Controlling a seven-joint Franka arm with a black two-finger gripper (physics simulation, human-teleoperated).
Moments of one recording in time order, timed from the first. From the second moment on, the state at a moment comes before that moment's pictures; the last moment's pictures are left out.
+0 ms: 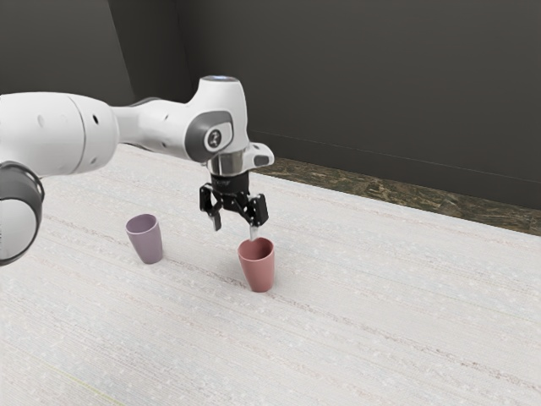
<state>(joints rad) -0.08 0.47 -0.02 -1.56 -0.02 1.90 -0.12</state>
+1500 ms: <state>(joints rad) -0.08 0.59 -0.02 -1.51 -0.03 1.94 -0.12</state>
